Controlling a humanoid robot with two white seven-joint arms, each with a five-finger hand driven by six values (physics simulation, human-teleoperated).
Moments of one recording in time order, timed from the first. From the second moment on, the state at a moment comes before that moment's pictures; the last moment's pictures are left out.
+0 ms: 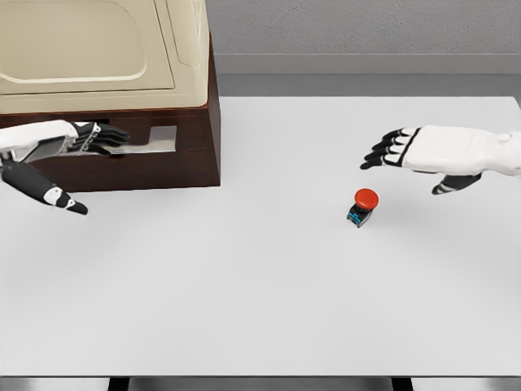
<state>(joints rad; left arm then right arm) -0.82 1.30 -0.95 -1.77 0.74 -0.07 -0.52 -0.70 -1.01 0.67 -1.61 0.27 -0.61 0.61</state>
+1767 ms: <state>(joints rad) -0.65 1.36 -1.35 -1.90 0.38 -0.47 0.08 -0.71 -0.95 0.72 -1.61 0.34 -0.62 0.61</state>
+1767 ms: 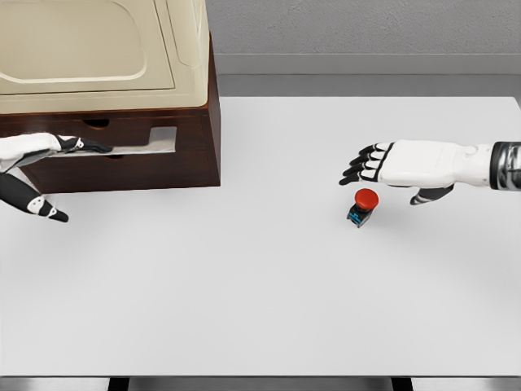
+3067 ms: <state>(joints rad) -0.73 1.50 -0.97 -1.76 0.60 -0.40 -0.61 -0.71 -0.94 0.72 -1.61 0.35 -0.61 0.61</state>
